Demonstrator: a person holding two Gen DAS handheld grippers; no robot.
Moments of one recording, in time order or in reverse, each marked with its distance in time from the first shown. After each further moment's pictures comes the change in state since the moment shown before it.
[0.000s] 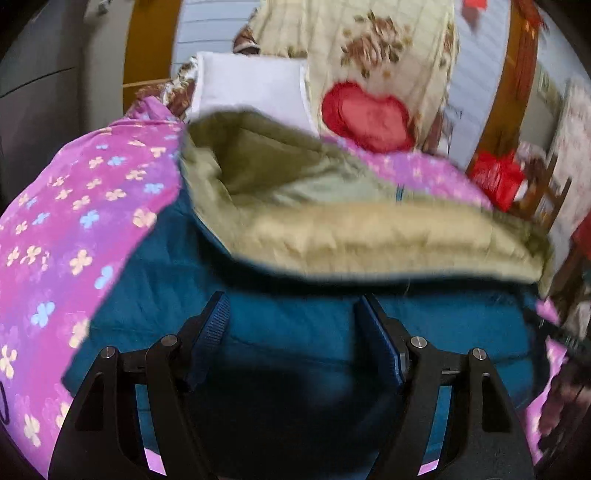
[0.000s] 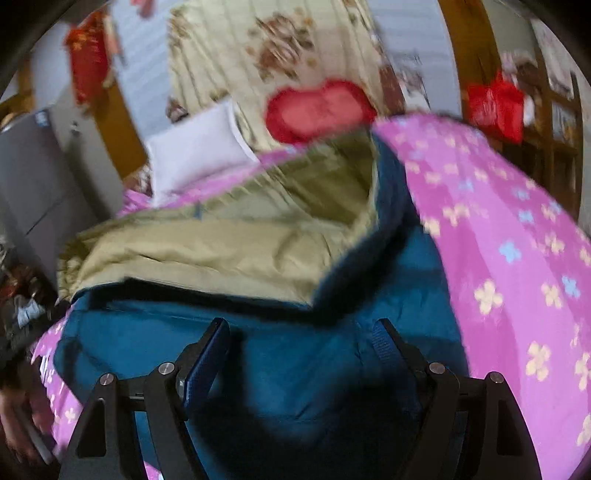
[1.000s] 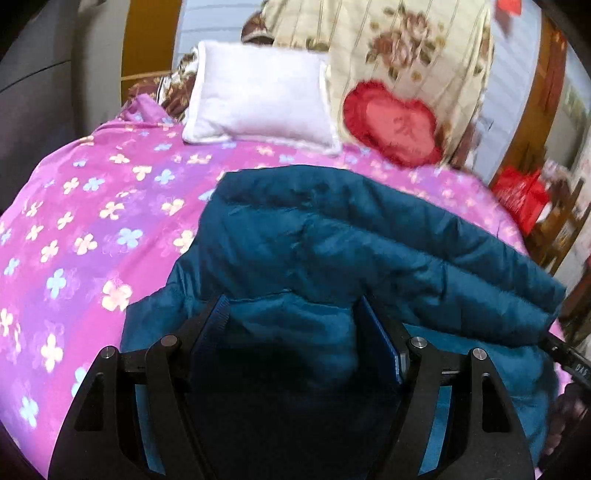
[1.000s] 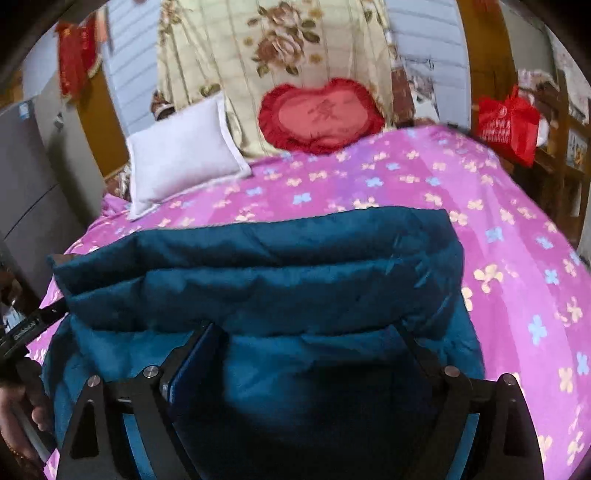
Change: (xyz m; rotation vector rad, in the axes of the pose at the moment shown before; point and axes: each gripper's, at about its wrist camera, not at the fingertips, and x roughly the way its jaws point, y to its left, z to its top) left arm 0.099 0.025 0.101 -0.066 0.048 0.052; right arm 0.074 0.021 0.089 -0.013 0.046 -0.071
